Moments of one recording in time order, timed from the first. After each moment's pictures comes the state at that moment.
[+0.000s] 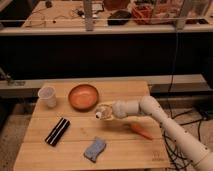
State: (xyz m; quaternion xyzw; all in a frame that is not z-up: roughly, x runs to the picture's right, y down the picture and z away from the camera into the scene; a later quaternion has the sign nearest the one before) arm -0.007 0.119 0.784 -0.02 -0.56 -0.07 0.82
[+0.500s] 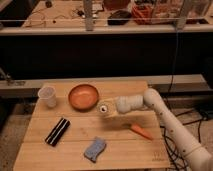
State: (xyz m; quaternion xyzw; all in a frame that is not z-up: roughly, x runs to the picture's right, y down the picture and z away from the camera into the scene) arm 0.003 0.098 0.754 -0.11 -0.66 -0.01 0.75
